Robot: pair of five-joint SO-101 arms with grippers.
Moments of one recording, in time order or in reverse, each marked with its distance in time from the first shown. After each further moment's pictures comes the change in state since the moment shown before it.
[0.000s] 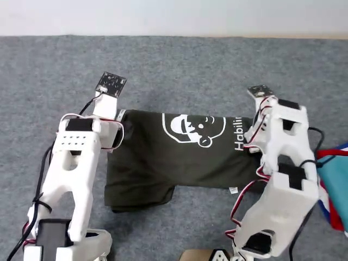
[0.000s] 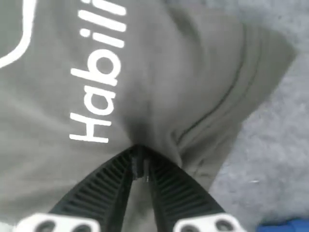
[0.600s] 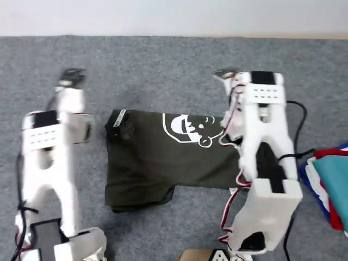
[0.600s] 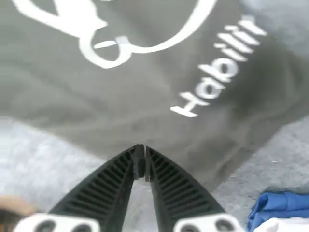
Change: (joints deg) left arm -16.5 0.0 -8.2 11.7 0.2; right arm -16.5 -5.6 -17.1 27.4 2.3
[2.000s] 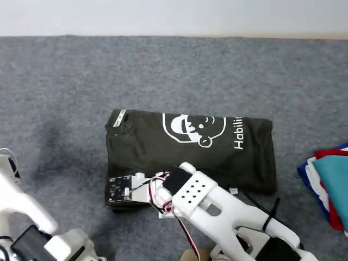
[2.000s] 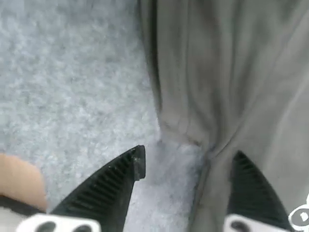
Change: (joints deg) left arm -35.1 0.0 4.7 -2.1 -4.0; right arm -49.1 -42.8 61.3 -32.7 13.4
